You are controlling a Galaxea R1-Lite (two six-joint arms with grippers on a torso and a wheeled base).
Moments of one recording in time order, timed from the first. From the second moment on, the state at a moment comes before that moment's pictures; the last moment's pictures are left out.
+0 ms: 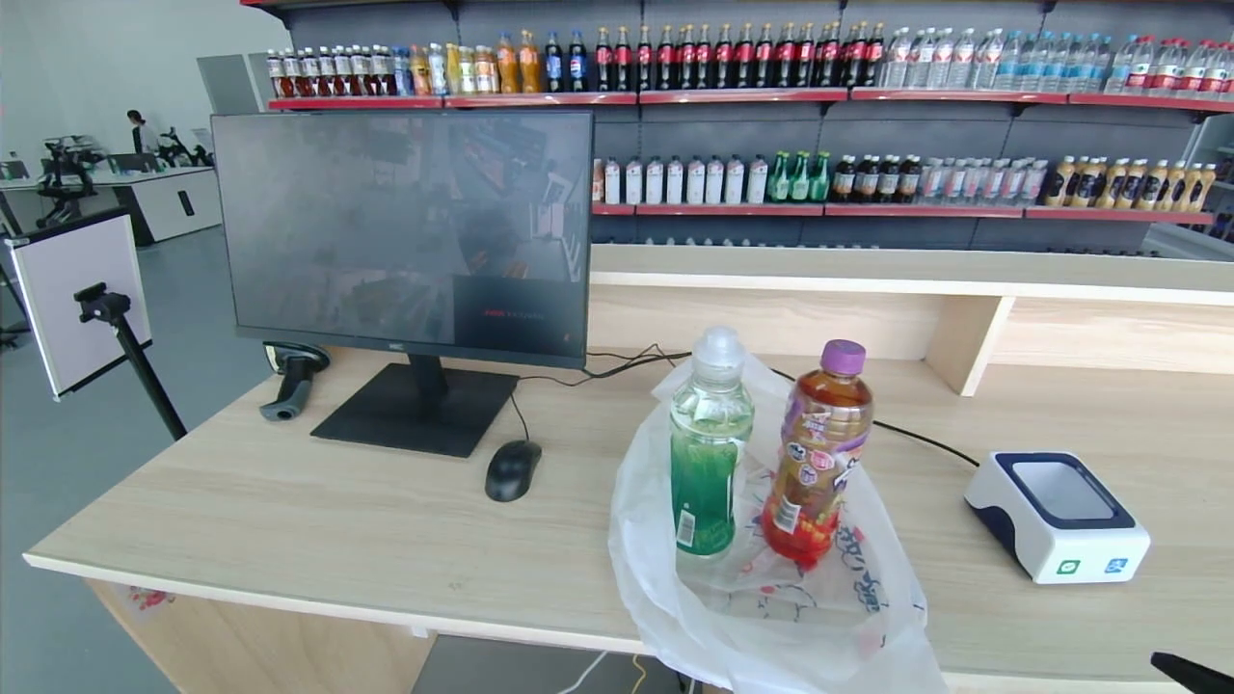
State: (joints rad) left arm 0.00 0.00 0.00 0.00 0.00 -0.01; right arm 0.54 0.61 0.00 -0.31 -0.18 0.06
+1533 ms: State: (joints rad) left arm 0.00 0.00 0.00 0.00 0.00 -0.01; right arm 0.05 0.08 0.00 0.00 -0.01 -0.02
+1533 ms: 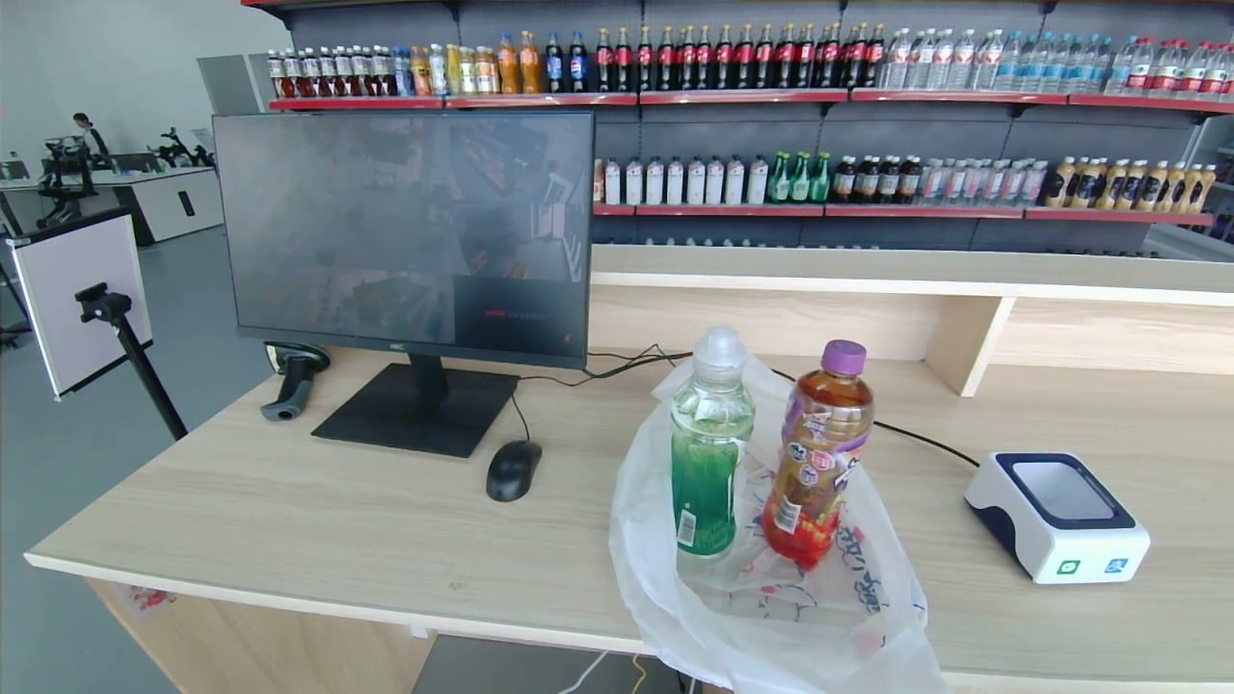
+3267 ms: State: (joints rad) left arm 0.00 0.00 0.00 0.00 0.00 -0.01; right arm 0.00 0.00 0.00 0.00 -0.01 0.03
